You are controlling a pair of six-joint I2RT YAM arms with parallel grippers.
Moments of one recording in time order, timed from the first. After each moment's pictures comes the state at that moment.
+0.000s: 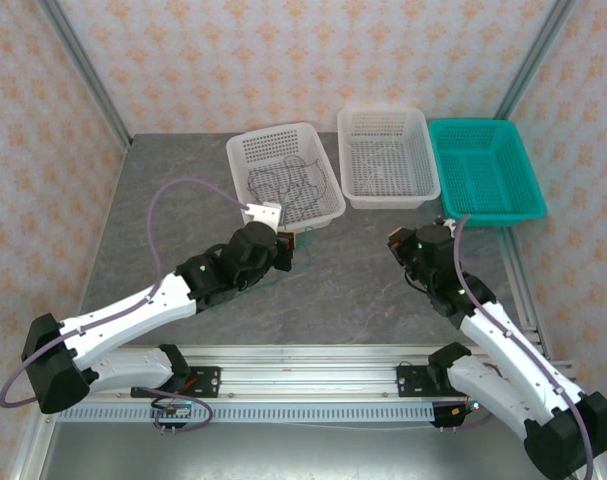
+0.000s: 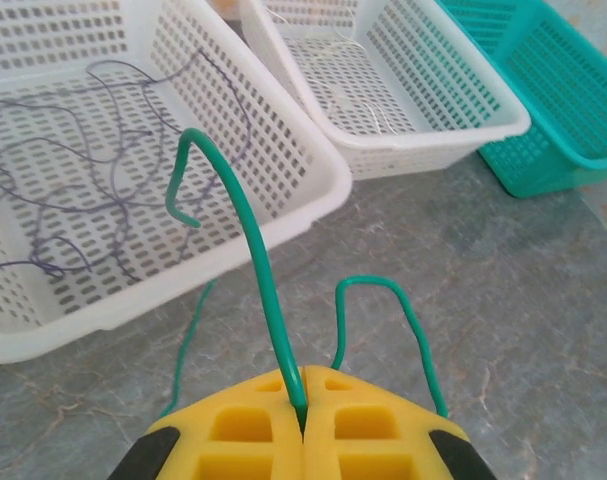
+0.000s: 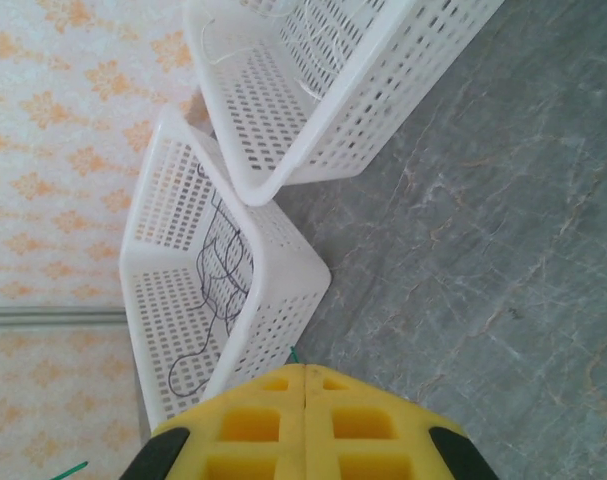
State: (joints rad) left arm -0.85 1.15 0.91 -0.29 -0.32 -0.53; right arm 0.44 0.81 0.61 -0.31 0.11 1.21
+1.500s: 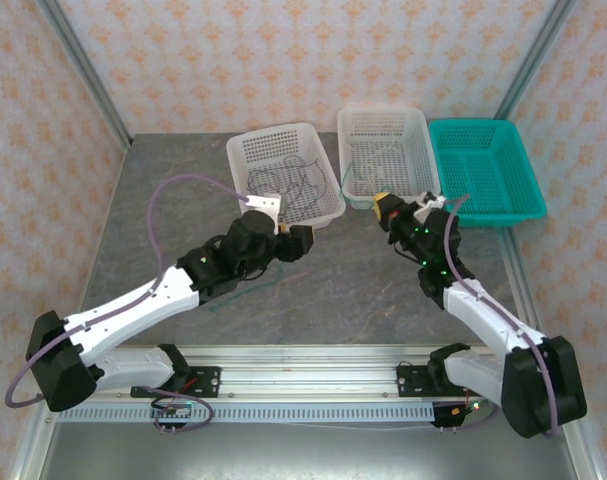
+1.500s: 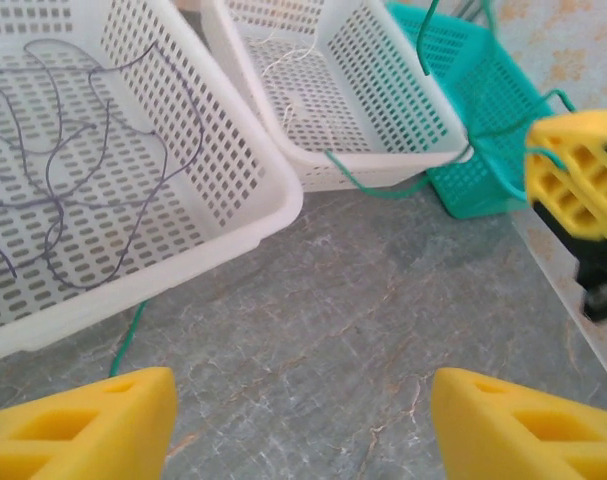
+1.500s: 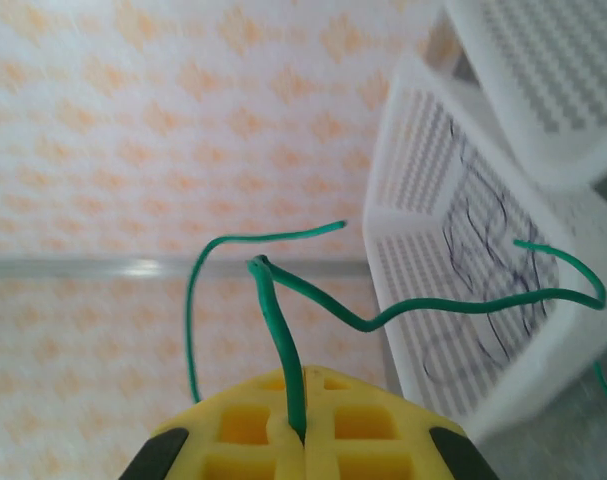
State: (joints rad) left arm -0.80 1.17 0.95 -0.26 -0.21 -0.60; right arm 0.25 1.10 0.53 0.52 -0.28 1.50
